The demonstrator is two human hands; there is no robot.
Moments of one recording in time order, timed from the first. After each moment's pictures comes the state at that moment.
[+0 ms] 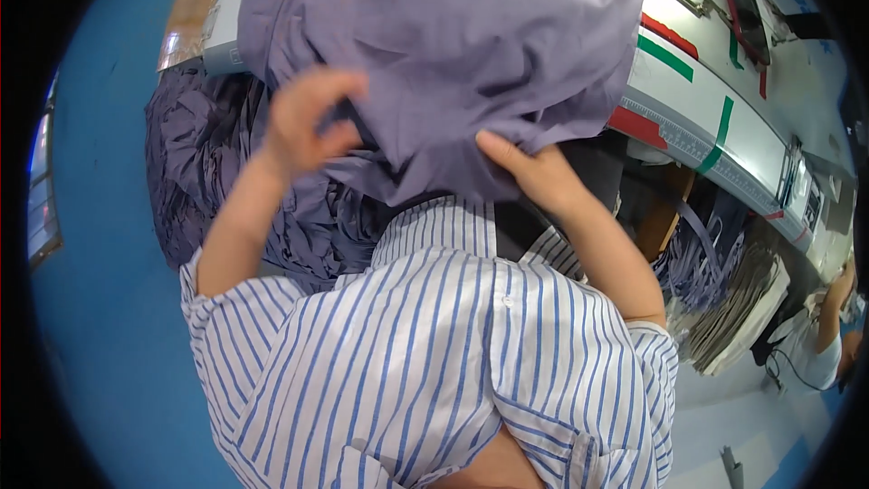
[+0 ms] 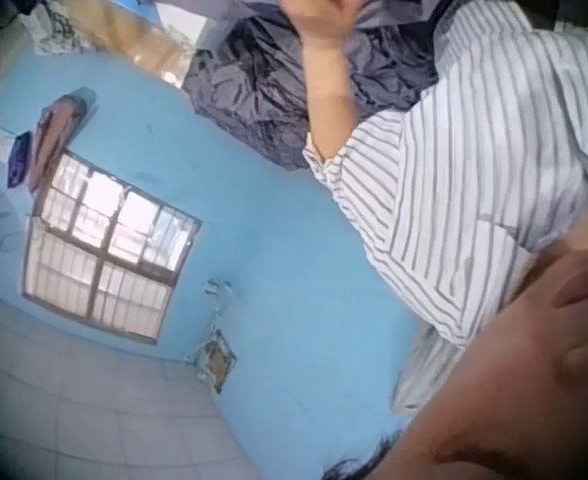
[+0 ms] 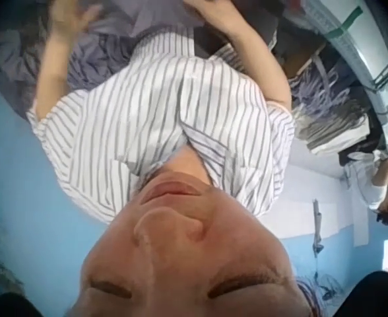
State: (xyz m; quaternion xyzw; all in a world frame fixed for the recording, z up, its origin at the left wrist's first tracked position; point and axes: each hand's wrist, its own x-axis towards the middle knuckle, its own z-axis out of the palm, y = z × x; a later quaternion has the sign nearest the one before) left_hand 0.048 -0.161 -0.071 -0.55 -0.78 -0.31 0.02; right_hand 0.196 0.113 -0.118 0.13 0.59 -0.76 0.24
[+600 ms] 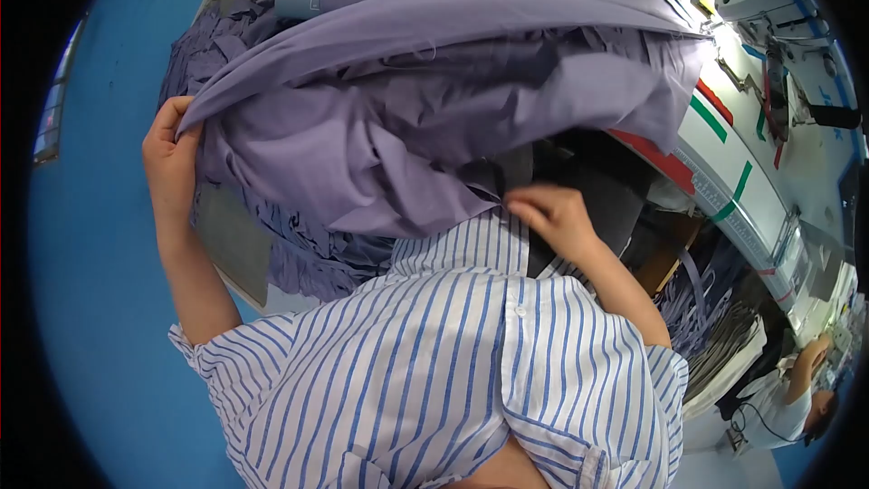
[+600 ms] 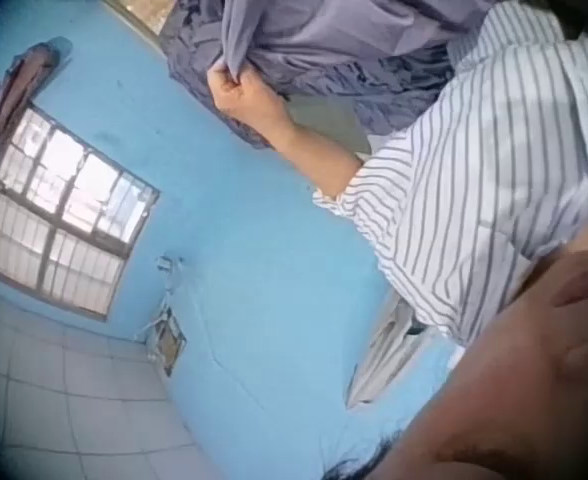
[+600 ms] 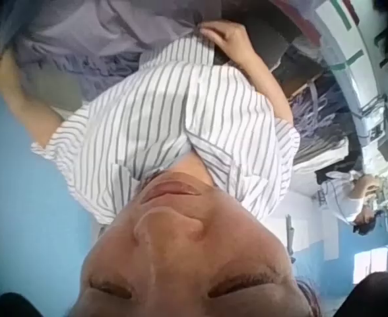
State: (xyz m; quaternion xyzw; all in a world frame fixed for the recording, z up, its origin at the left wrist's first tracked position) left_hand 0.101 -0.314 0.026 -0.07 -0.92 -0.38 0.07; right_hand 0.232 0.099 -0.159 -0.09 0.81 -0.55 0.15
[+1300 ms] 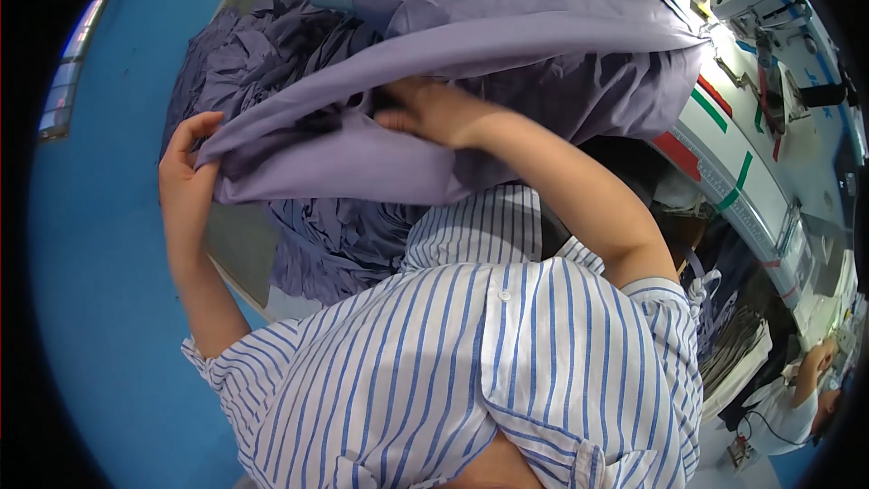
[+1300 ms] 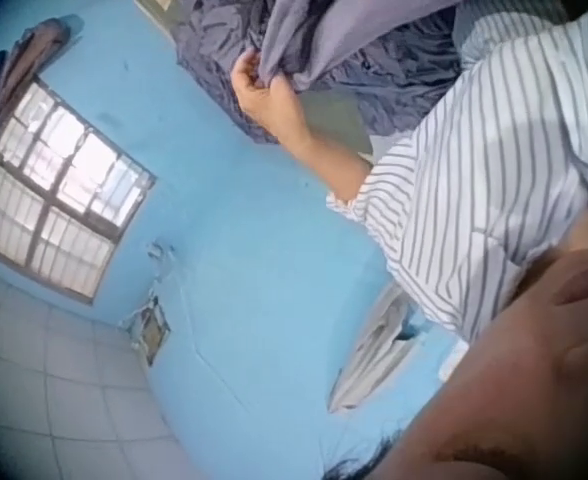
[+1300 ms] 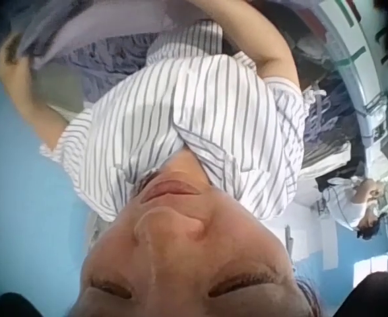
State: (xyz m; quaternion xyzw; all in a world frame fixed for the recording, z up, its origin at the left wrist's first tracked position) left_hand 0.139 -0.320 0.031 -0.02 -0.93 -0.36 0.05; right_hand 0.088 -0.033 -0.133 -0.31 0.84 -0.45 0.05
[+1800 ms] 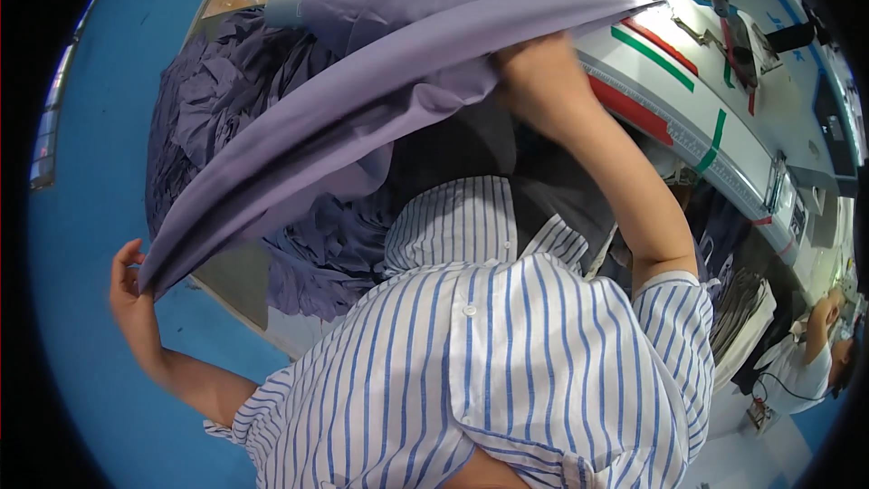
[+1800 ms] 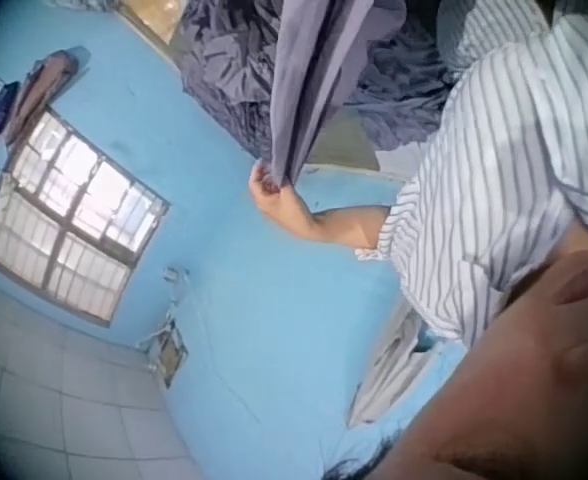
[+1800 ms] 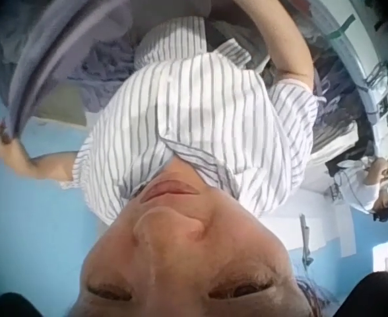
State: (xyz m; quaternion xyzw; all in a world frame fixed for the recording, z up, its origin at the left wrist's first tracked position) left_hand 0.221 -0.406 0.083 0.09 -0.96 -0.26 0.07; right_hand 0.118 0.086 -0.071 -0.22 0.97 -0.11 0.01
